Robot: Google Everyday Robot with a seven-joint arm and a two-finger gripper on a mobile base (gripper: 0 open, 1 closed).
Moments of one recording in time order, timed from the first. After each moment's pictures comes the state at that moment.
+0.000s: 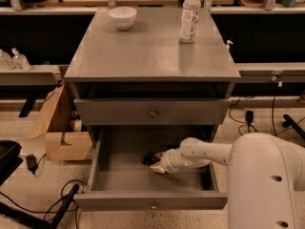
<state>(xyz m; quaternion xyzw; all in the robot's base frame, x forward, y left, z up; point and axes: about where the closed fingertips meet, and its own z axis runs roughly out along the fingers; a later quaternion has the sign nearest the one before) 0.620 -0.026 0.342 -0.53 0.77 0.21 0.27</state>
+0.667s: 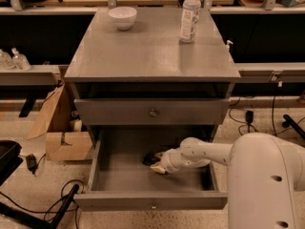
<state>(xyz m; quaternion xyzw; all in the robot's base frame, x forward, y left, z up) 0.620 -0.026 0.342 -0.53 0.77 0.21 0.27</state>
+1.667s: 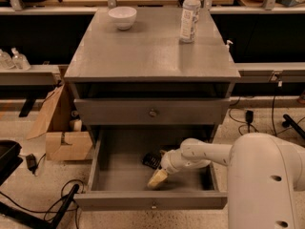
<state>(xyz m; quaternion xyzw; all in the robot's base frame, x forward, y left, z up) 0.619 -0.025 0.342 -0.53 0.77 0.21 0.27</state>
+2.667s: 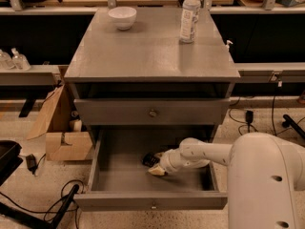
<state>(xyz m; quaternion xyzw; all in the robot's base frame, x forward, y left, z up) 0.615 -0.021 0.341 -0.53 0.77 0.22 0.27</state>
